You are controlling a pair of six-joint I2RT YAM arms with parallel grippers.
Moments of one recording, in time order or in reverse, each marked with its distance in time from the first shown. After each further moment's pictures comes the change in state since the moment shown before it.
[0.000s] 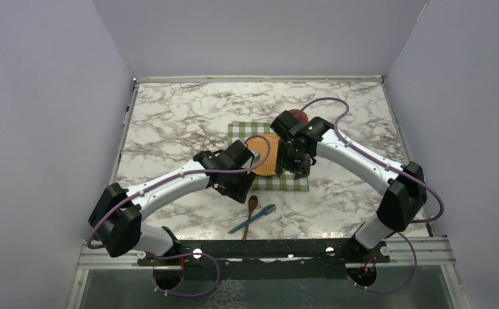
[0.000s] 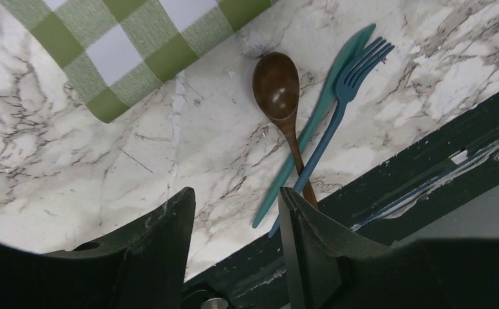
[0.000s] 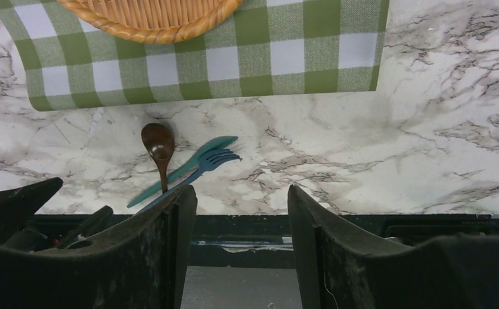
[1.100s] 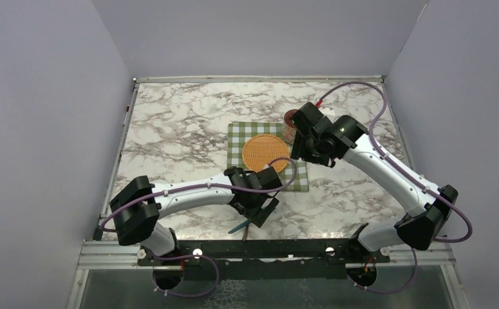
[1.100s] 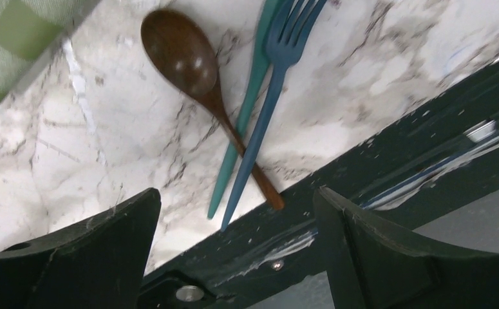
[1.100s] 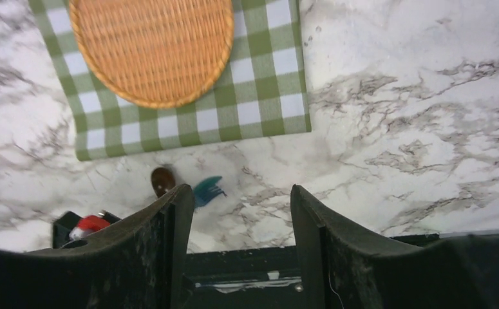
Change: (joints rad) left arm -0.319 0.162 0.086 -0.070 -0.148 -0.133; right arm -0.001 -0.197 0.040 -0.062 0.233 -0.011
